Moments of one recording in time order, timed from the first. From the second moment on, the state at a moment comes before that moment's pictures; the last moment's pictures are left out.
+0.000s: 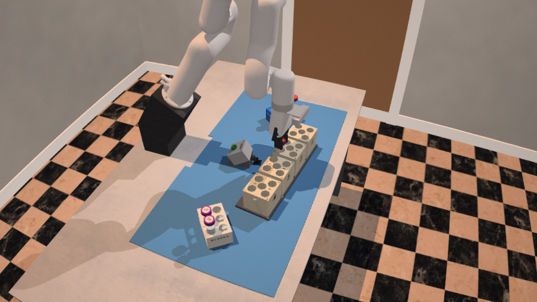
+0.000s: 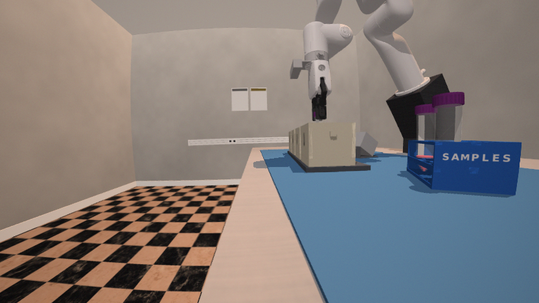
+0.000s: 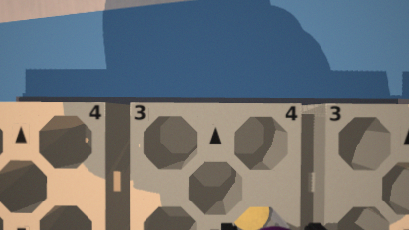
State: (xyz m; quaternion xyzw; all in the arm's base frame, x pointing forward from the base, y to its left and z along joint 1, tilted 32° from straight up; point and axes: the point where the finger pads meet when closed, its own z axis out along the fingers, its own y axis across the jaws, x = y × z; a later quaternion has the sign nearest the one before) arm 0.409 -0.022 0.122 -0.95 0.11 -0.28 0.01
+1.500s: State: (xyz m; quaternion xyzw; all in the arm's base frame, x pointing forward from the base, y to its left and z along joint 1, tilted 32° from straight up) arm 0.419 -0.022 0.106 -0.95 0.11 -0.28 0.02
